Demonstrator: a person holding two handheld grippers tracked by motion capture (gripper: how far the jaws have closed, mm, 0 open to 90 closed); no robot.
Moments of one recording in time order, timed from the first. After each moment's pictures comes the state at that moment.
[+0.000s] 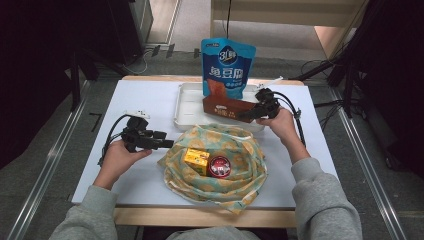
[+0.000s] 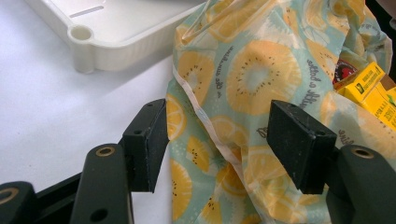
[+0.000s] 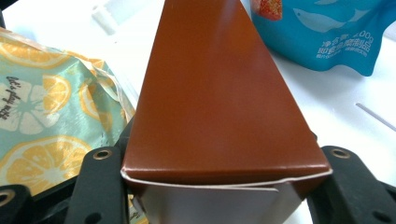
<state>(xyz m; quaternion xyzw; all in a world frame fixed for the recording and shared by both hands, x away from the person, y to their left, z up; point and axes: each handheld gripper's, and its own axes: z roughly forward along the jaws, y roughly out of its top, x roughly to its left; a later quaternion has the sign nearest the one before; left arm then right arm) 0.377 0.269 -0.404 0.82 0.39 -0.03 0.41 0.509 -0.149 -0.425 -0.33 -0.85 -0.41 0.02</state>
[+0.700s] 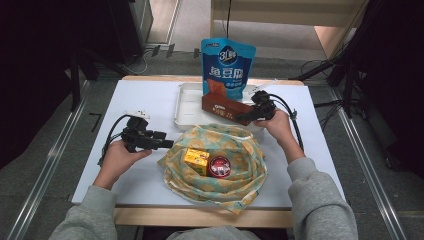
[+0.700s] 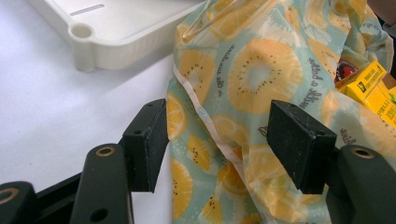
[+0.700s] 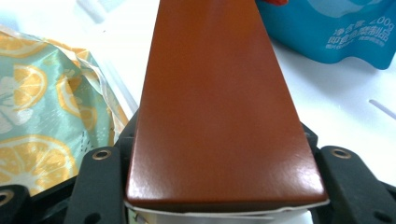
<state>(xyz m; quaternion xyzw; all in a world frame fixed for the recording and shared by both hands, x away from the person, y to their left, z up) 0.376 0.270 -0.405 0.82 0.39 -0.03 0.41 0.513 -0.140 -0.439 -0.33 -0.86 -0.40 0.01</state>
